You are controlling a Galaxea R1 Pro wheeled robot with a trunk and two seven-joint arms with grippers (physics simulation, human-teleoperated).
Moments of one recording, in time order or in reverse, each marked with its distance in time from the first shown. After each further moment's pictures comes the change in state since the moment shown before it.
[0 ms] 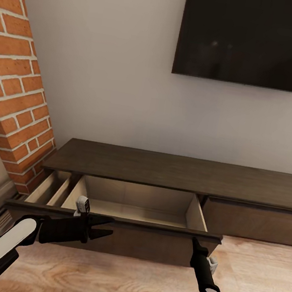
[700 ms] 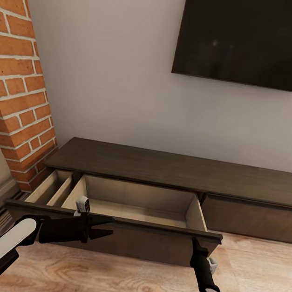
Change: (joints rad) left arm 0.000 0.000 0.000 0.000 0.001 0.000 0.000; right arm 0.000 0.000 0.000 0.001 -0.001 0.000 0.002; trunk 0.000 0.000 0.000
